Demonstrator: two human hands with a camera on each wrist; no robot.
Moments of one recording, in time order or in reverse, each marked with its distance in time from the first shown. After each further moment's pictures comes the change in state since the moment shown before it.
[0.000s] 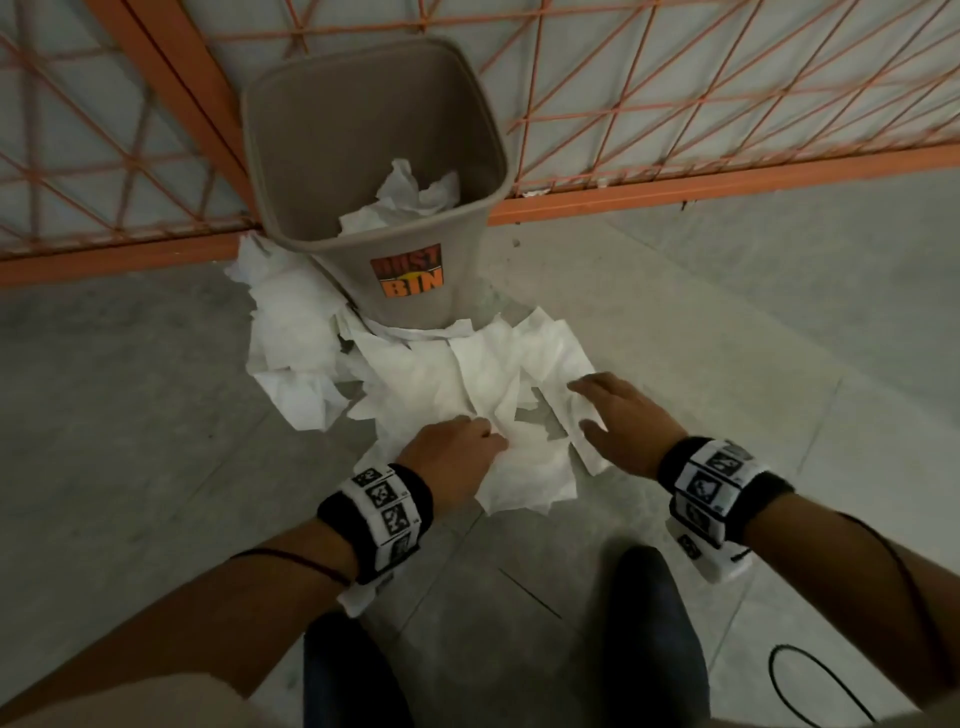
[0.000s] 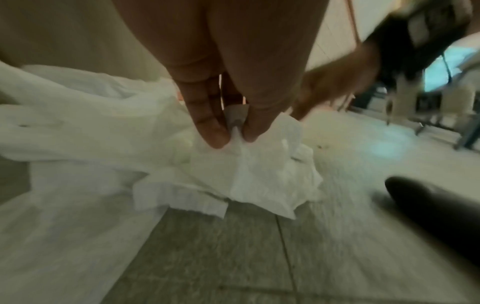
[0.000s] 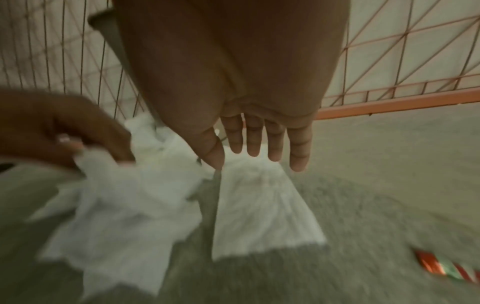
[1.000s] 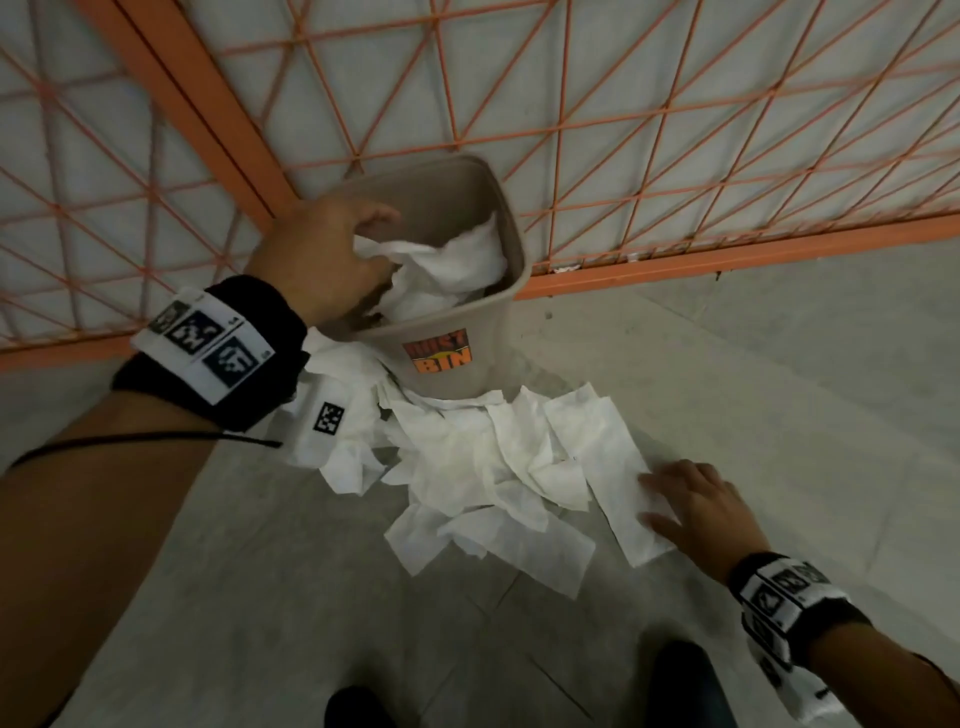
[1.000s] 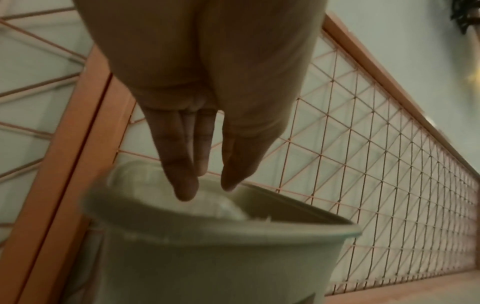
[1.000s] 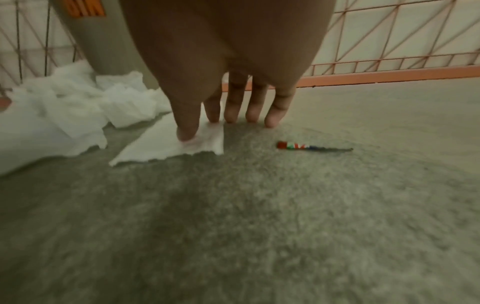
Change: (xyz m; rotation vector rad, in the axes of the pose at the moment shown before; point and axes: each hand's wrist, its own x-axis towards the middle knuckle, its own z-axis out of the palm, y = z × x) left_hand -0.036 -0.088 -0.244 -0.222 0.672 -0.445; right_hand -0.002 0.085 0.045 -0.077 0.219 -0.016
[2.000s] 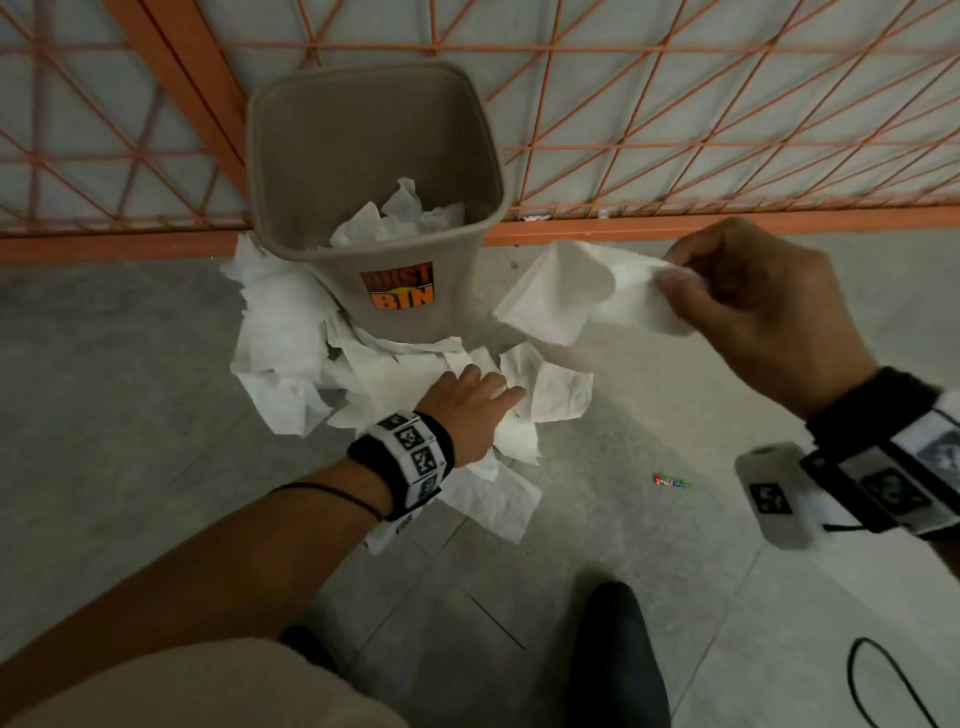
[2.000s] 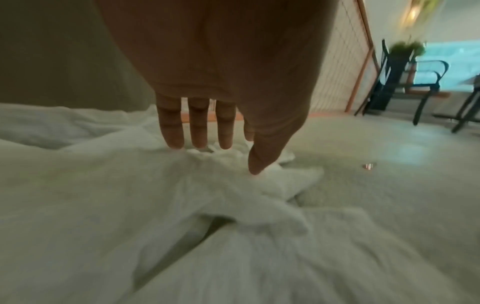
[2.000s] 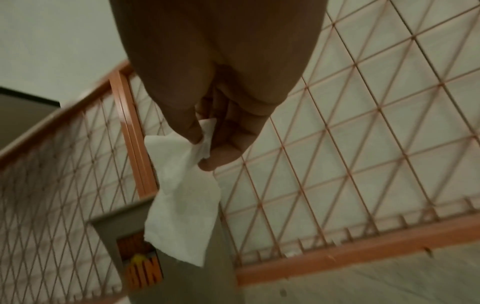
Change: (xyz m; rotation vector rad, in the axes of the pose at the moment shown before) left_hand -0.090 0.034 0.231 0.347 -0.529 0.441; right_hand 0.014 -0.085 -0.221 0.509 0.434 -0.254
